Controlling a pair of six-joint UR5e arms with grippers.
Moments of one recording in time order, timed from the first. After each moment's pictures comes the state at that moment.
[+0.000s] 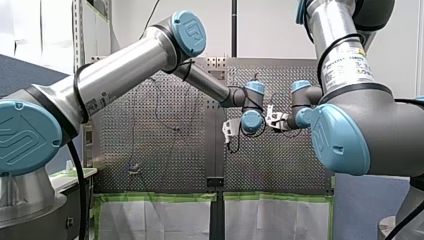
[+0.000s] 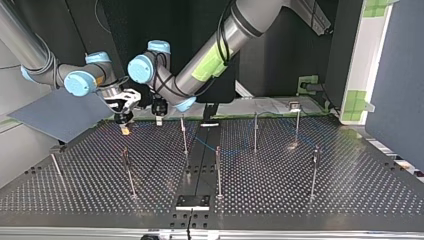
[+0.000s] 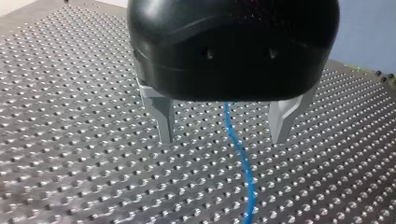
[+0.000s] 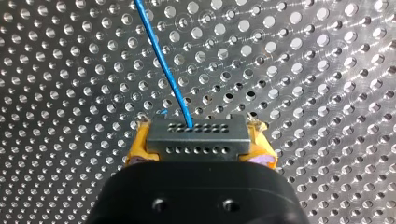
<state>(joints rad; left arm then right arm) -0.79 -2.51 -0.97 -2.97 -2.20 -1.84 1.78 -1.00 1.62 -0.45 1.24 1.71</state>
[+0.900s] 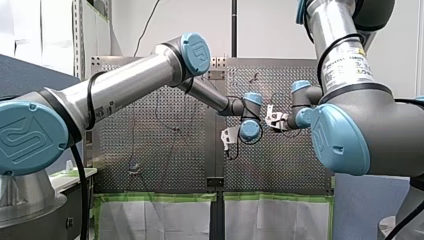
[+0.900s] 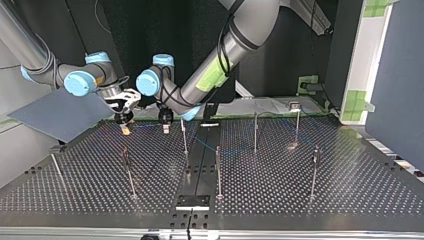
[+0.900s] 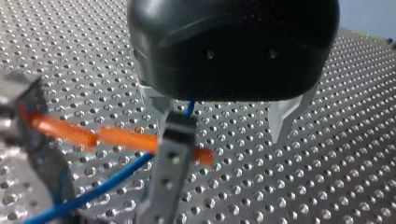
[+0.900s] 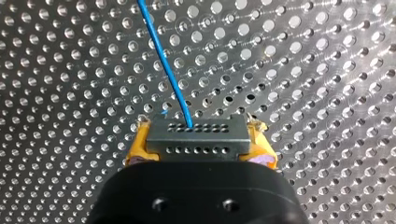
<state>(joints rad) -0.74 -2.62 -0.85 -2.98 -2.20 -1.86 1.78 -1.00 1.62 -0.45 1.23 1.71</state>
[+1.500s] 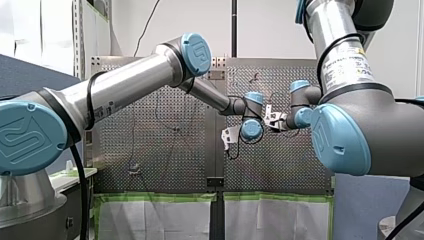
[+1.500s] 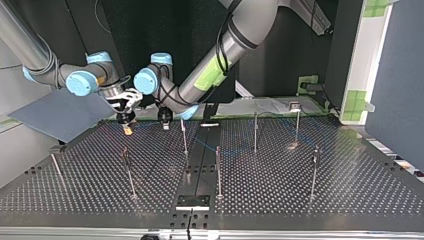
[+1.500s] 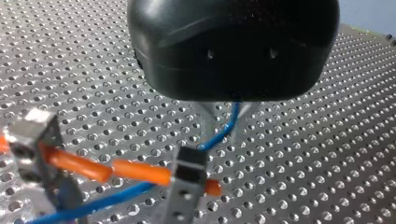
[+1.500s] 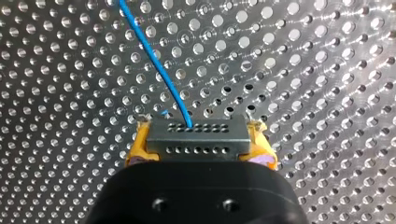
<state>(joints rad) -0.75 -2.62 -0.84 -2.99 -2.23 -1.86 1.79 -1.00 1.62 -0.45 1.22 1.71</state>
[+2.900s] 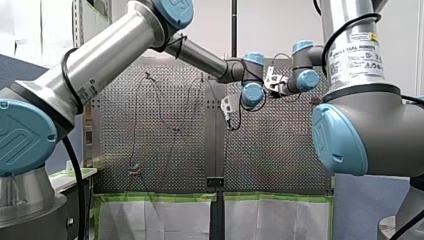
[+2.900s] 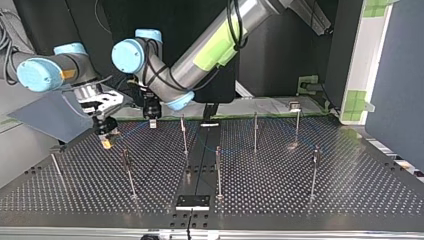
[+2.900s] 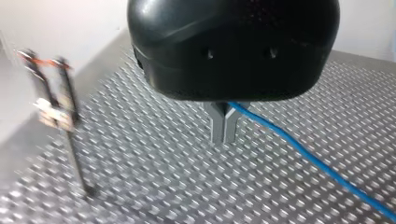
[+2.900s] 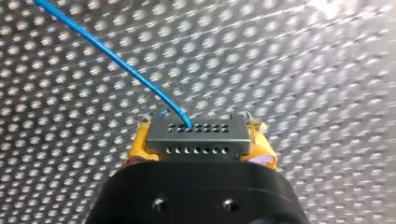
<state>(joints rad) -0.83 -2.31 -1.04 -2.97 -2.29 -1.84 1.79 -1.27 1.59 -0.29 1.20 1.82</state>
